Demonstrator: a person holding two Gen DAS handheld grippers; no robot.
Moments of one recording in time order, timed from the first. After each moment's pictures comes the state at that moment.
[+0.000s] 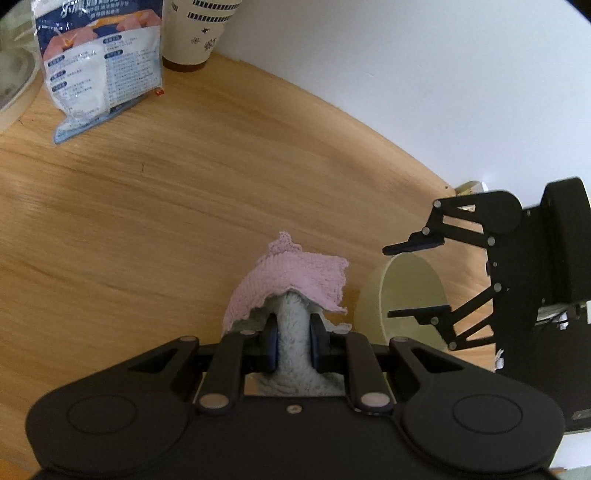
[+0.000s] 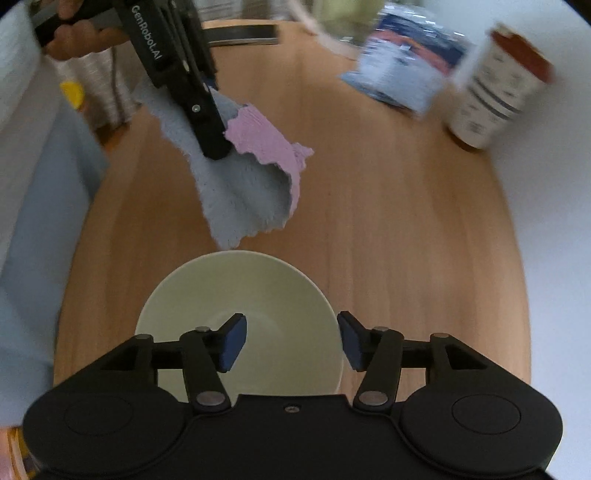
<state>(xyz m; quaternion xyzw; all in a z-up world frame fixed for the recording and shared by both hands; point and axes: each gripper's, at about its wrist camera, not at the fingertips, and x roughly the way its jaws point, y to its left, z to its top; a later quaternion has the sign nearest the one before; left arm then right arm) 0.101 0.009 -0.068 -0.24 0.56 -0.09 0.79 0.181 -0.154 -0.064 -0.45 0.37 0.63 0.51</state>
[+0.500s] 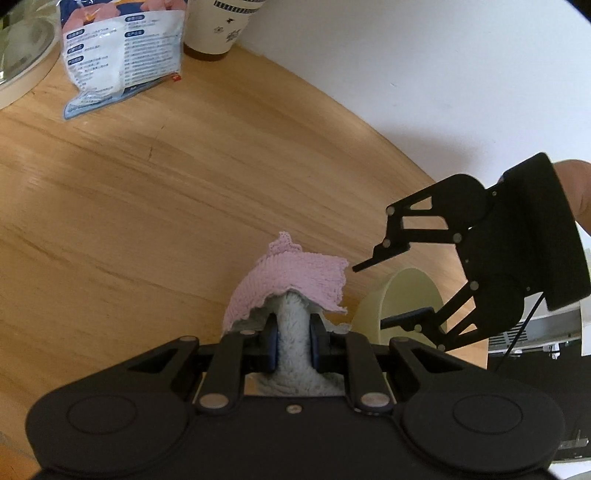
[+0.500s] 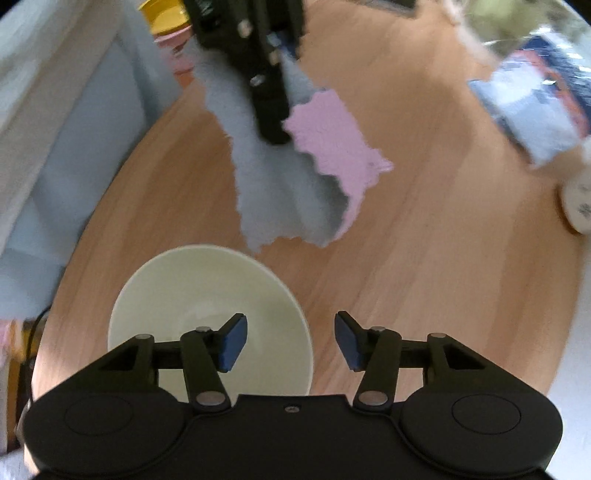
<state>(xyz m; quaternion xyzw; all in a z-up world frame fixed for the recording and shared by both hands) 0.099 0.010 -0.073 -0.27 0.56 -0.06 0.78 0.190 -0.109 -0.082 -0.53 0.36 0.70 0.31</state>
